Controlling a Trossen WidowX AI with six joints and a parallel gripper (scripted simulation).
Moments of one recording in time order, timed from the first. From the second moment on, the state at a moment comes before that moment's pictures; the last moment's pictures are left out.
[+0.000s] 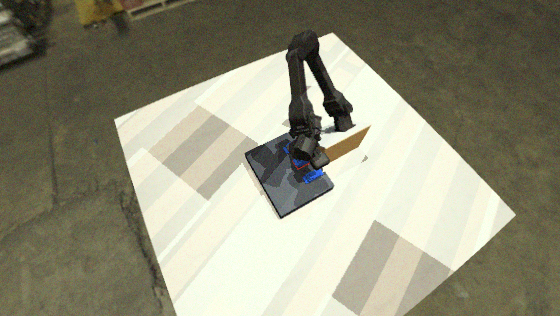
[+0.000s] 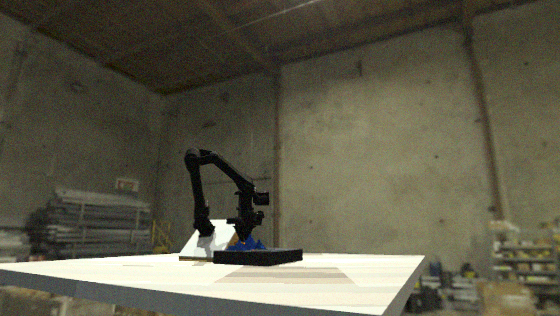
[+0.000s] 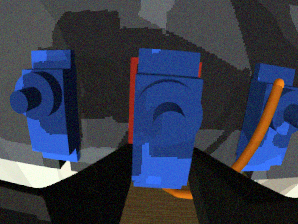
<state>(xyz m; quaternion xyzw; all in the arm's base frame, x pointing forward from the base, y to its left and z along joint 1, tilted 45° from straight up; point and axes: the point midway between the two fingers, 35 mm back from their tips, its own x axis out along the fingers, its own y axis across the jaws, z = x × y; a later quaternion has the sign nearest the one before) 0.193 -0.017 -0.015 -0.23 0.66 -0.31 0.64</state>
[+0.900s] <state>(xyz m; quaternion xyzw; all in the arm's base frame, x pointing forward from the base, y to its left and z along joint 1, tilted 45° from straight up) 0.191 -0.032 -0.029 -0.23 0.66 -0.31 0.64</state>
